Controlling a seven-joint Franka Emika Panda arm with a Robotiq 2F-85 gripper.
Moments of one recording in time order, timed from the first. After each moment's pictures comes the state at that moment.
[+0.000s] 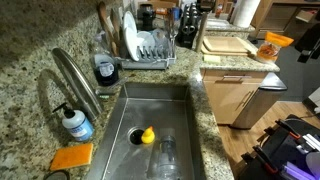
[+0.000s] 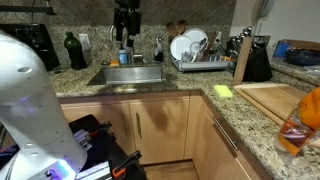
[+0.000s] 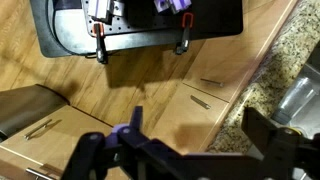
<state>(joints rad) 0.00 -0.72 -0.06 -2.50 0.08 1.61 0.05</state>
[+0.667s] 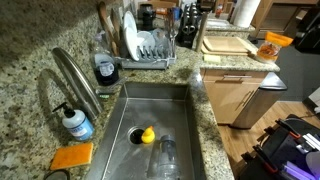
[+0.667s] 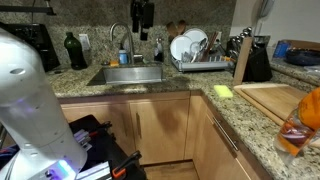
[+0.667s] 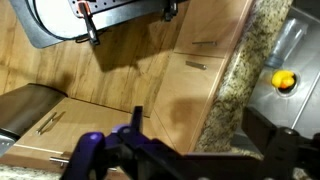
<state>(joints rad) -0.08 -0.69 -0.15 -2.43 0.11 1.69 0.10</state>
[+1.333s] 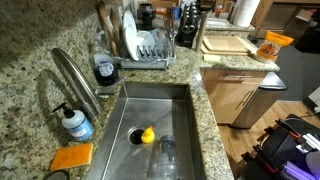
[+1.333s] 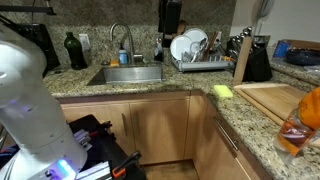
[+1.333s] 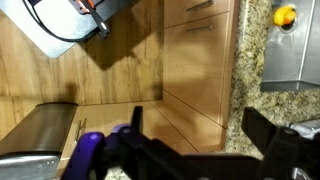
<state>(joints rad) -0.25 -0.63 -0.34 -2.39 0.11 1.73 0.07</state>
